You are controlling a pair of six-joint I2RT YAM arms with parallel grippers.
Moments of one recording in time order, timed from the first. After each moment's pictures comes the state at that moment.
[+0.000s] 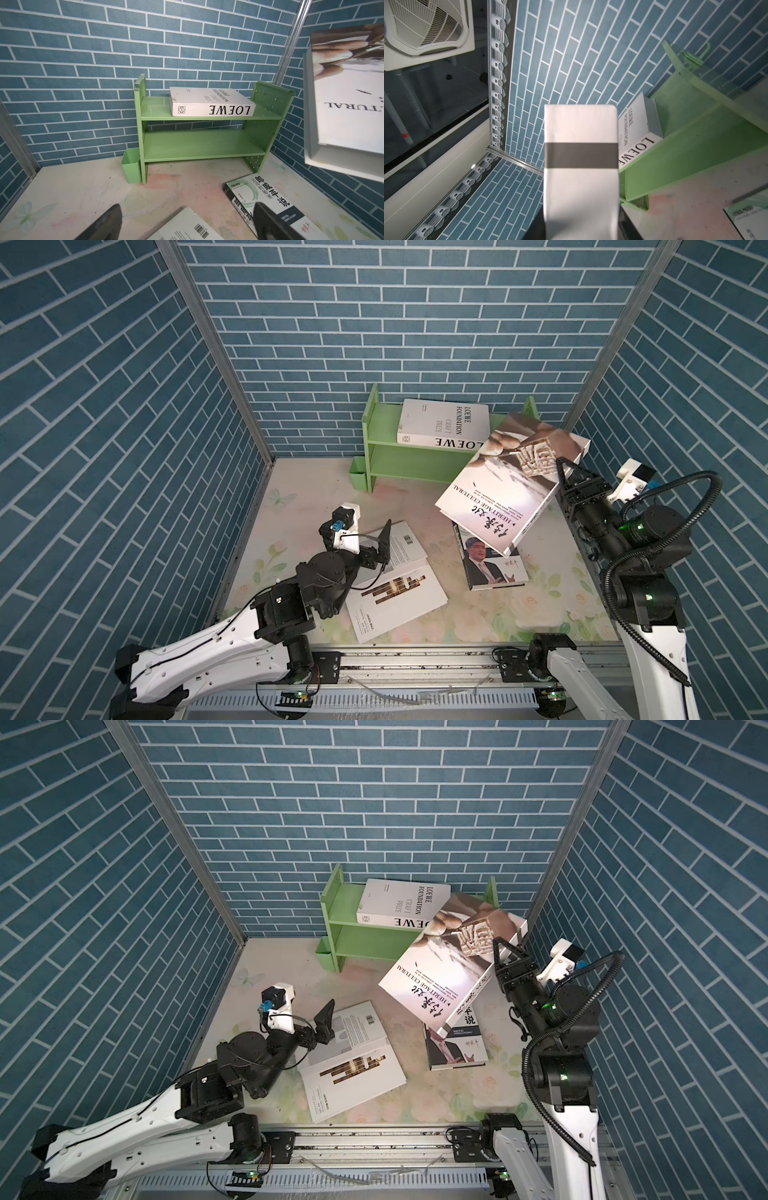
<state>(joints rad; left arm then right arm) -1.12 0.78 0.85 -0.14 -0.74 -0.18 0.07 0.75 1.14 -0.21 -0.25 1.16</state>
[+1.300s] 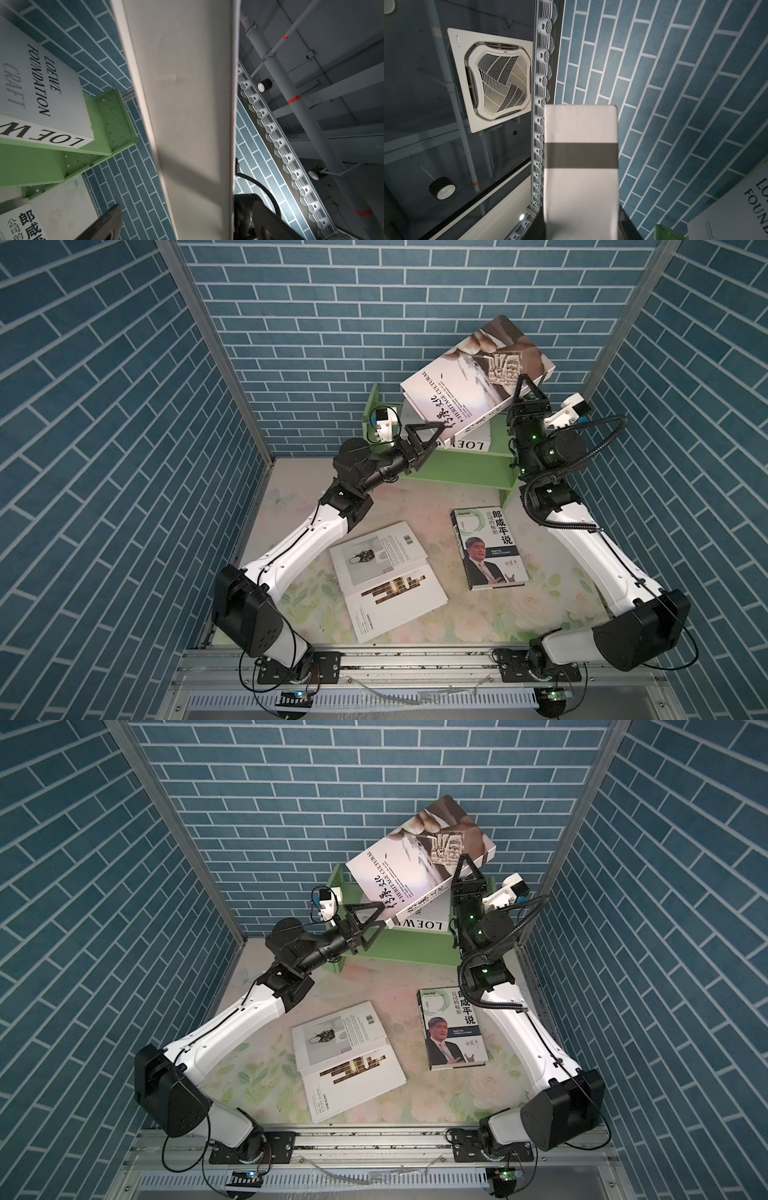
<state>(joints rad) -0.59 1.53 1.43 0.43 0.48 -1.29 0.43 1.41 1.42 0.53 0.24 1.23</state>
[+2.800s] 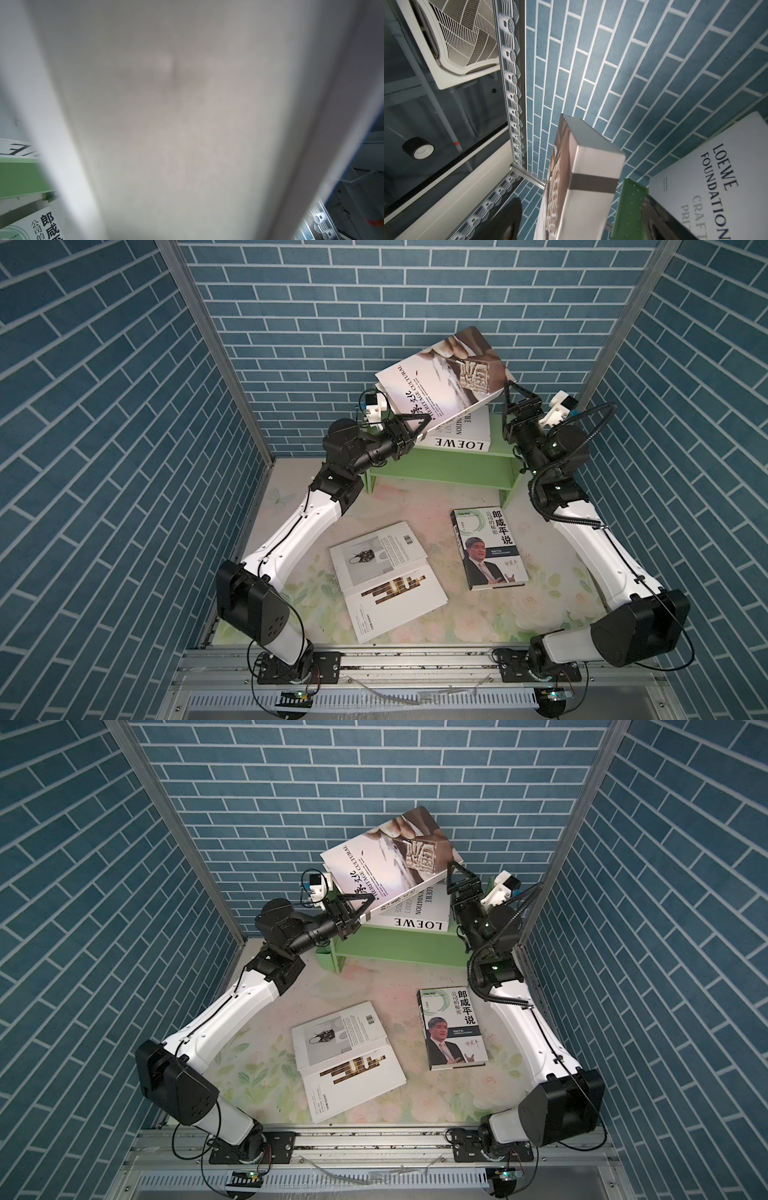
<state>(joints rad) -0.47 1.59 1.58 0.28 0.59 -1.29 0.24 1.41 1.40 0.38 -0.19 1.23</state>
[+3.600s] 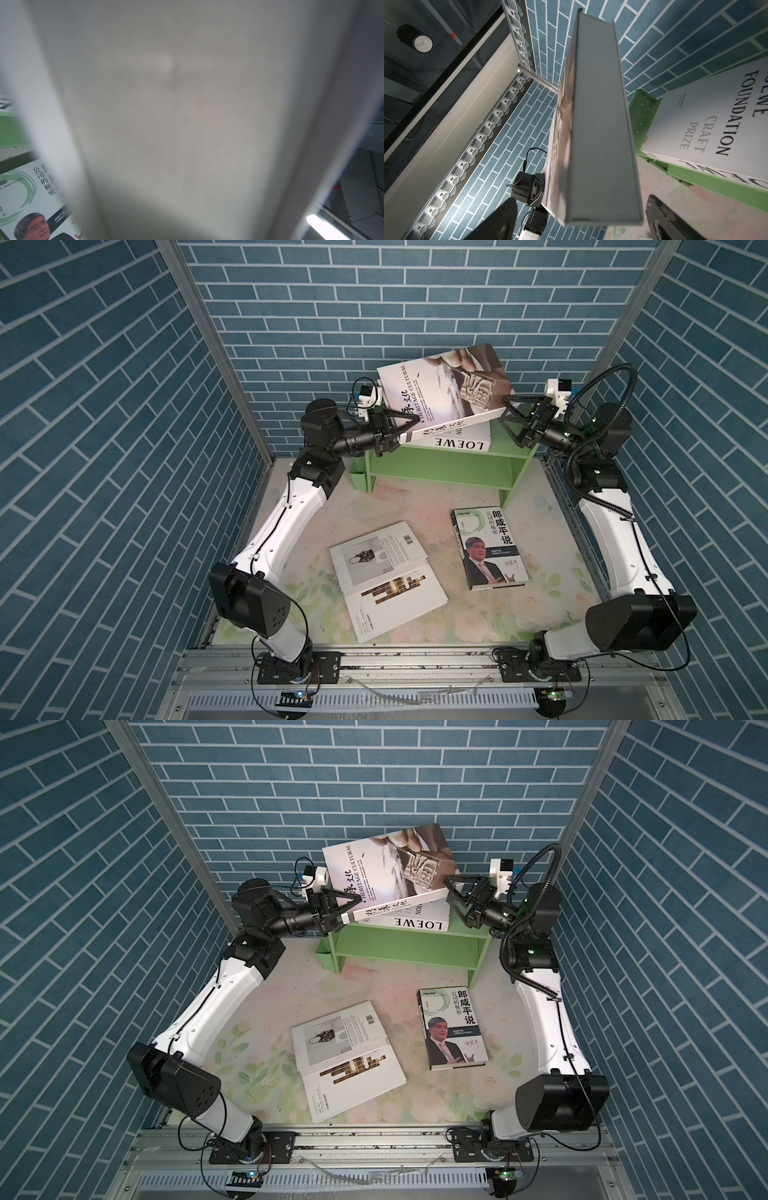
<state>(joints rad) -0.36 1.62 1.72 0.10 0.96 -1.36 0.05 1.47 1.62 0.06 -0.98 1.17</state>
